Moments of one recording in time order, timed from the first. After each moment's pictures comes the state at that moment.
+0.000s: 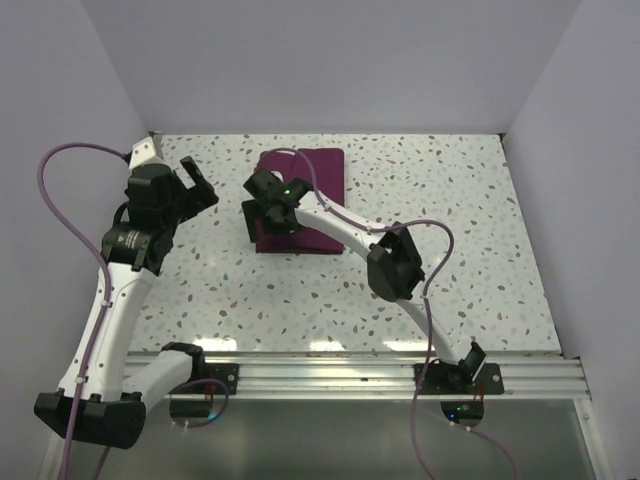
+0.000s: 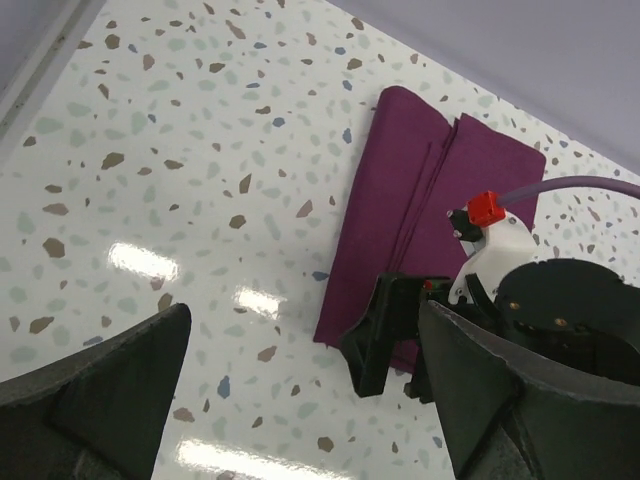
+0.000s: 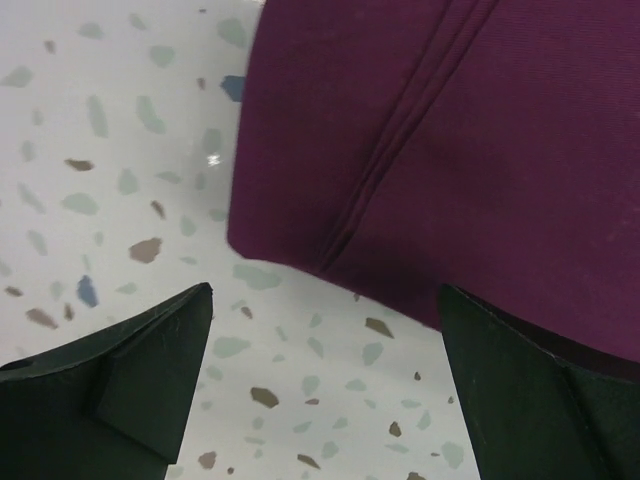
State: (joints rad) left arm -0.13 1.02 1.19 -0.65 -0.22 -0.52; right arm 0.90 2.44 2.34 -0.93 0.15 0.56
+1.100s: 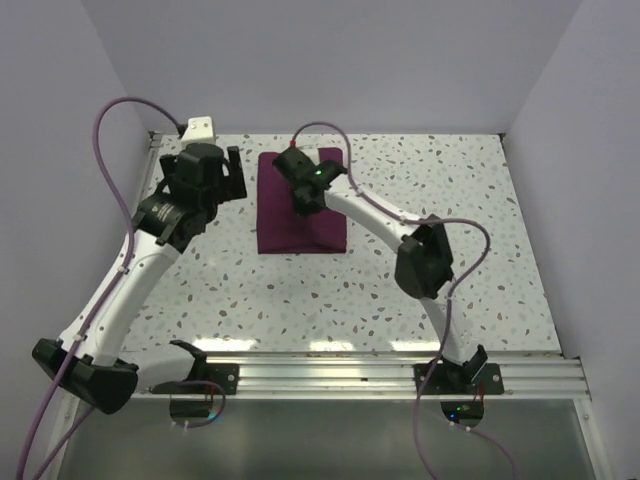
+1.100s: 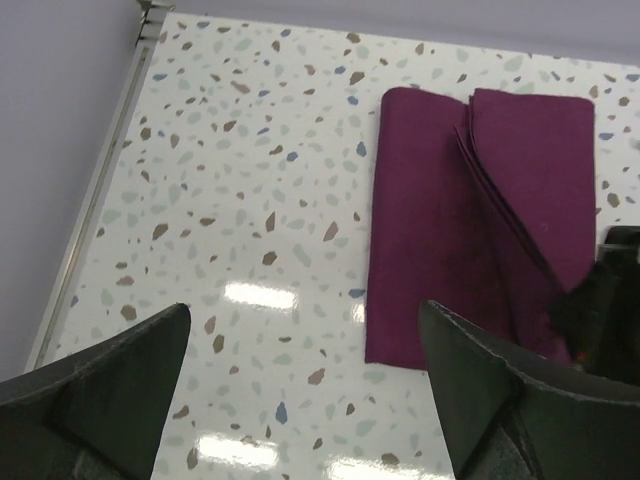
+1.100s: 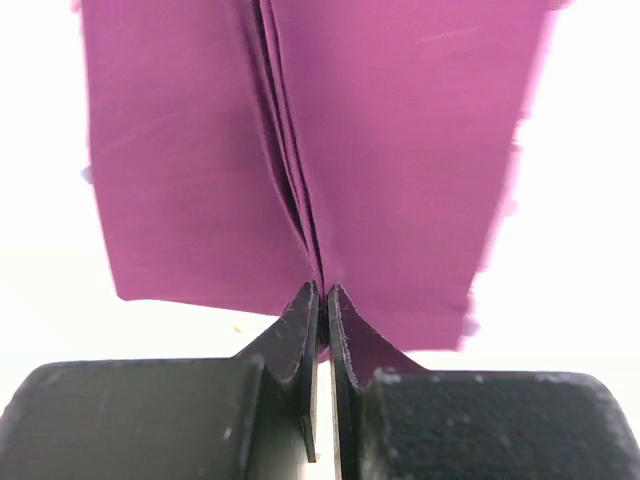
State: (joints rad) left arm -0.43 1.18 1.36 -0.74 -0.56 -0.33; right arm 0.82 2.32 2.22 -0.97 0.36 0.57
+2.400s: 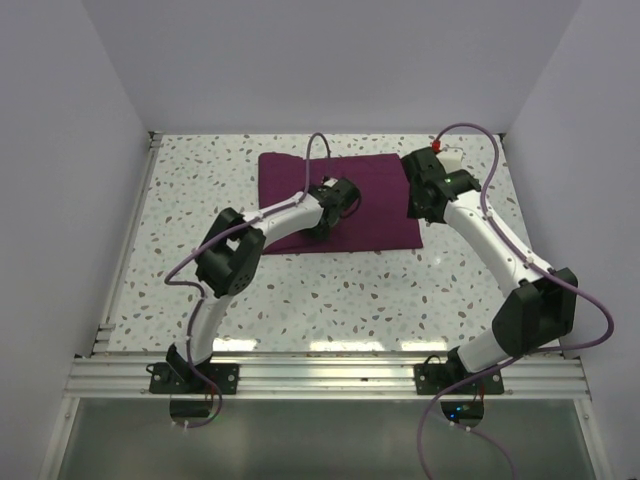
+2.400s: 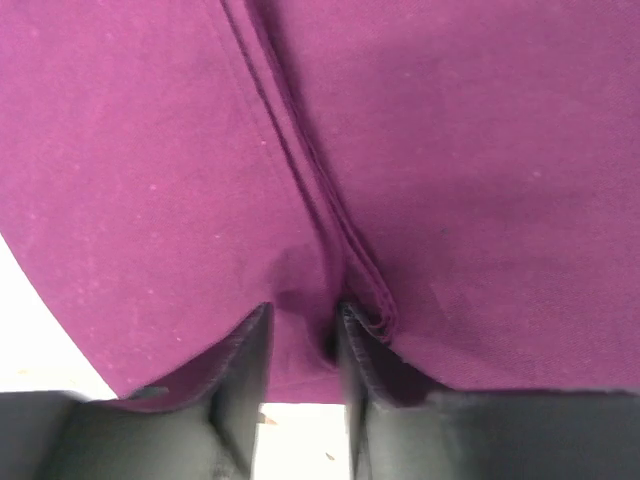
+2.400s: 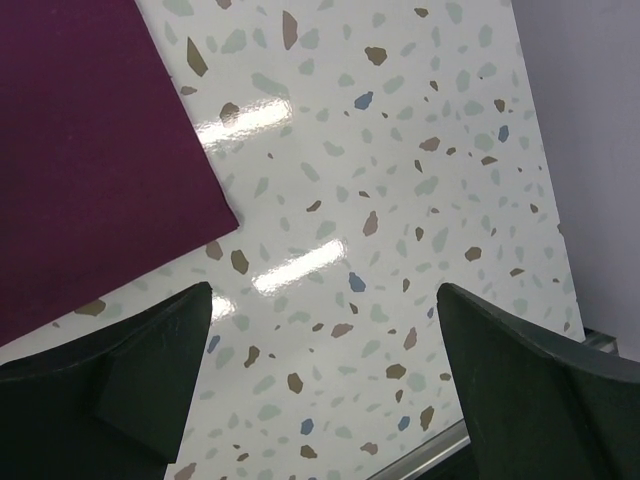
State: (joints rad) left arm -0.73 2.21 1.75 -0.81 -0.50 -0.39; right arm 0.38 1.52 1.40 -1.00 0.70 0.50
